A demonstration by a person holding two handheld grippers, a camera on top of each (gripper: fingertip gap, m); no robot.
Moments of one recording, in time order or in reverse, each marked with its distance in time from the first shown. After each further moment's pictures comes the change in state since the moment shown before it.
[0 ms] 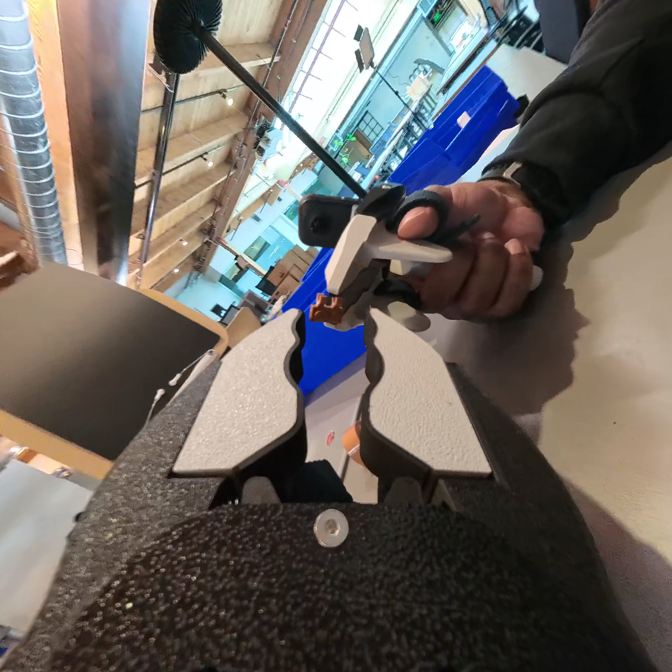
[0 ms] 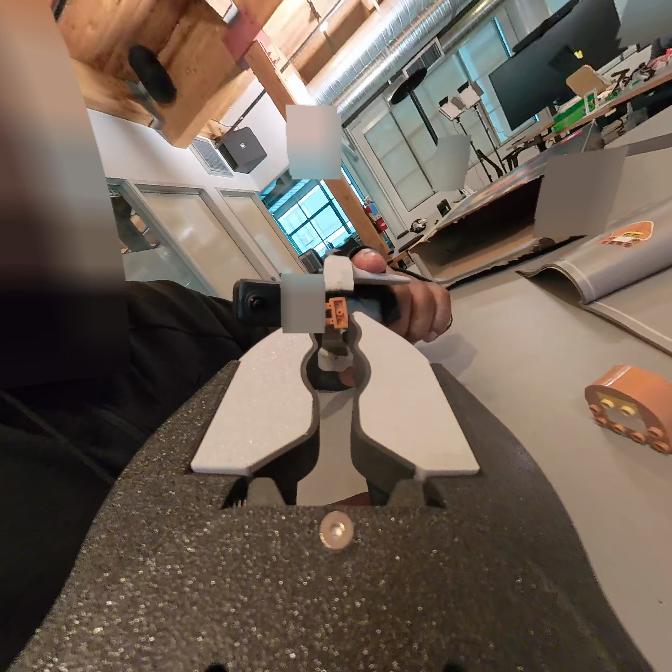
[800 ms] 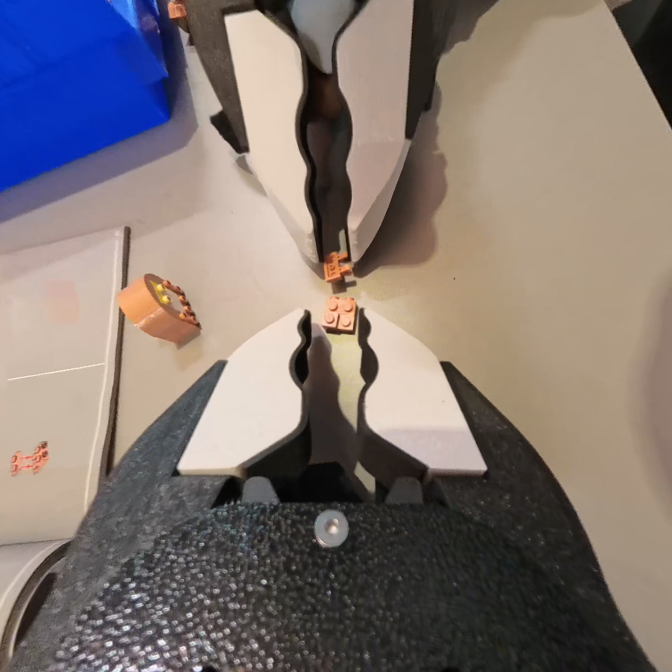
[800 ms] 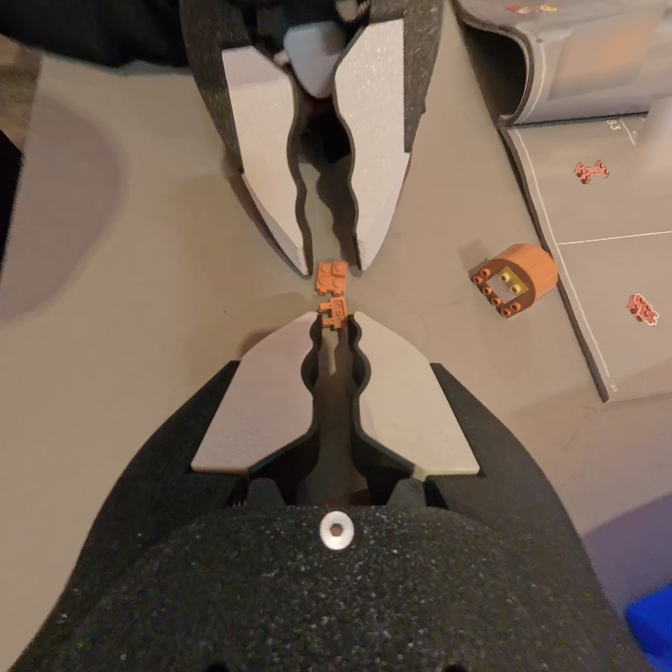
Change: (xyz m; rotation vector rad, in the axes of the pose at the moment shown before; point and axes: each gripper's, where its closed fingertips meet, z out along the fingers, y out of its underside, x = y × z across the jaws) left arm 0.081 0.077 -0.033 -0.519 0.705 -0.498; right arm 0.063 0.089 -0.037 -0.866 0.529 -0.559
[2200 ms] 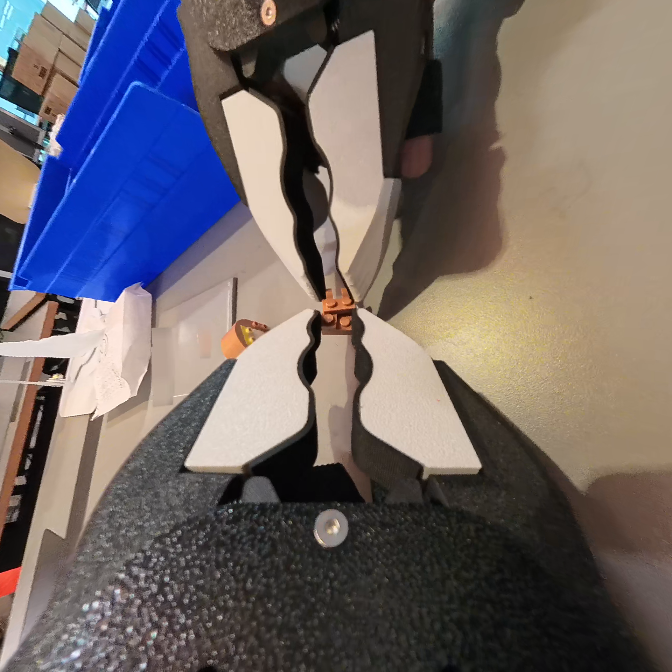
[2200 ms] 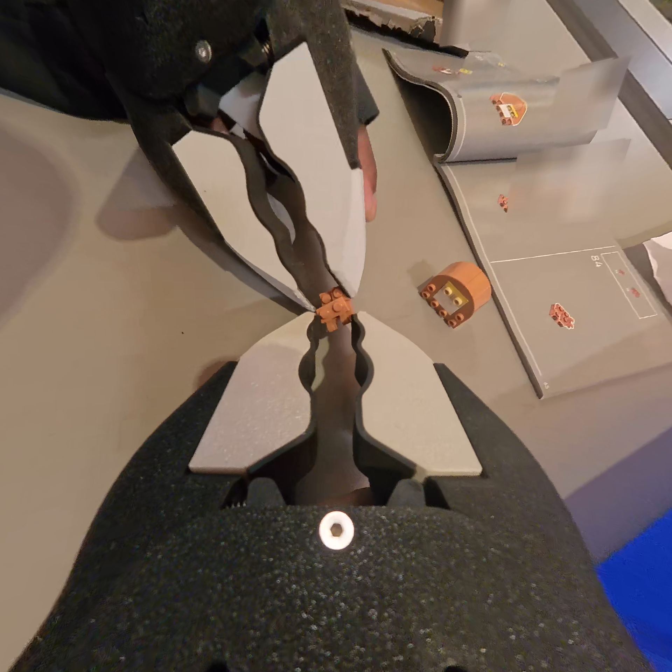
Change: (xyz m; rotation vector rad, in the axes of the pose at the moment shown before) left arm -0.026 -0.019 0.004 -0.013 -0.333 0.289; right arm 0.020 -0.011 -0.003 0.079 0.129 -0.027
